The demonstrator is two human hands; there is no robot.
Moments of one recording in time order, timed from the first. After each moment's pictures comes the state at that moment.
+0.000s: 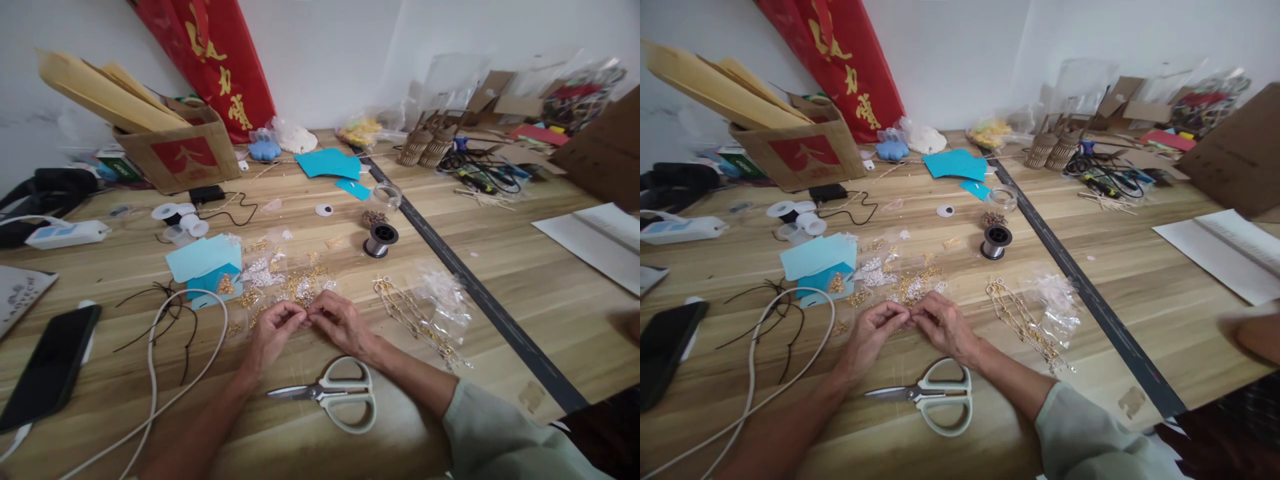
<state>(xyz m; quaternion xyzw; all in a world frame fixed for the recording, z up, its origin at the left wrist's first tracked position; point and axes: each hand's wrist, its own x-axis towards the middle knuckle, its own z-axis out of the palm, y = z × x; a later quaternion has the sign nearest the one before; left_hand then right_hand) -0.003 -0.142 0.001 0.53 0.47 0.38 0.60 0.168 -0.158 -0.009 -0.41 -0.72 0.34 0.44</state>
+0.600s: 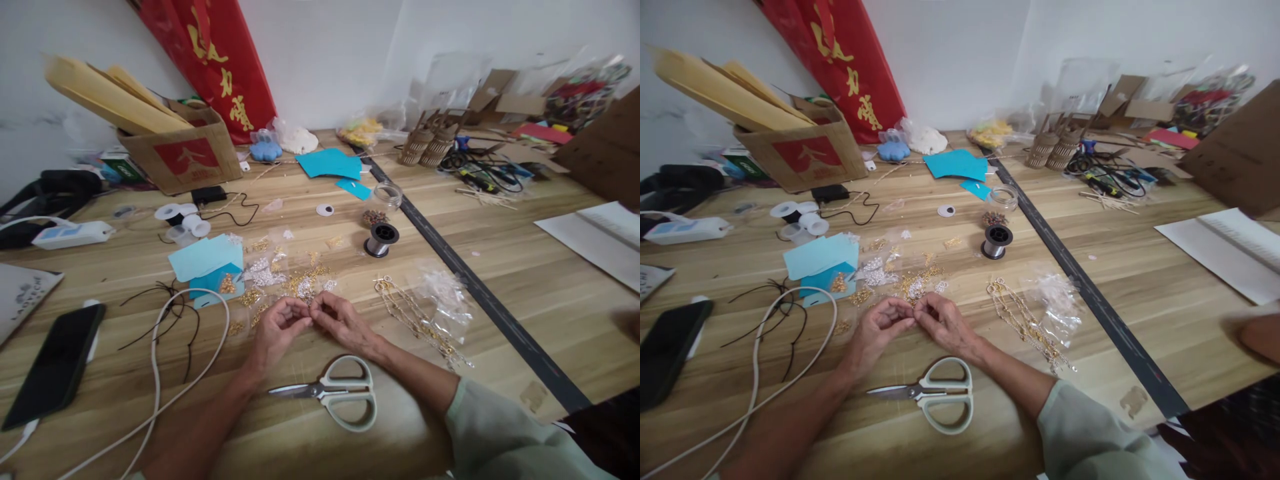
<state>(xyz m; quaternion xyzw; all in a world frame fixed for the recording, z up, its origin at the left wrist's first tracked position) 0.001 -0.144 -0.001 0.53 0.45 0.40 0.60 0.167 -0.158 -0.014 -0.43 -0.63 0.50 0.41</state>
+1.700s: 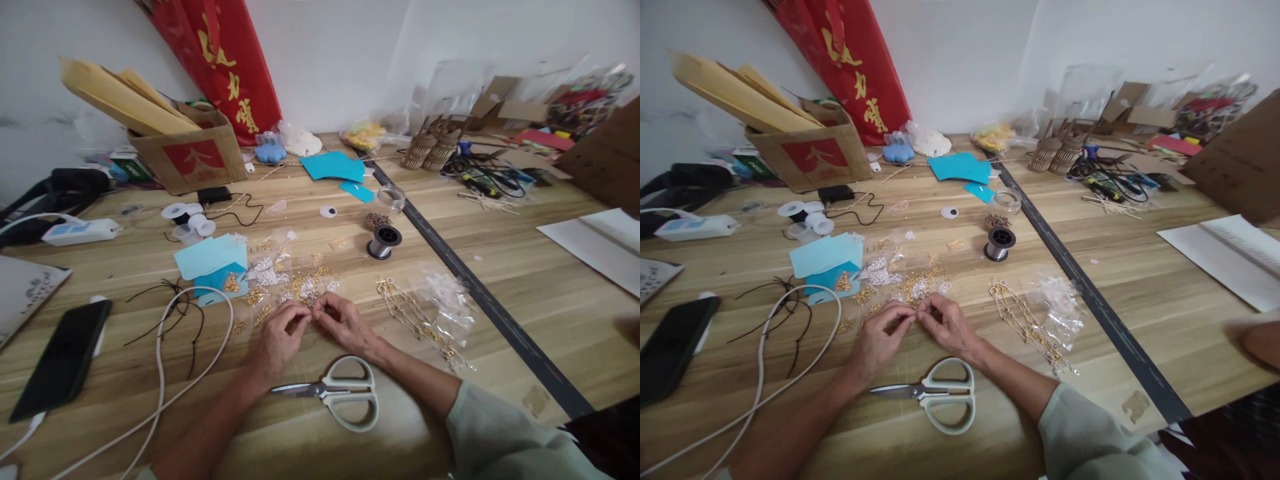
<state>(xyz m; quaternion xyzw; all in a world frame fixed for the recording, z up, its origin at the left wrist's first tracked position) -0.002 -0.148 -0.005 0.74 0.44 0.39 0.32 0.165 -0.159 -0.013 -0.45 -0.64 0.46 0.41</state>
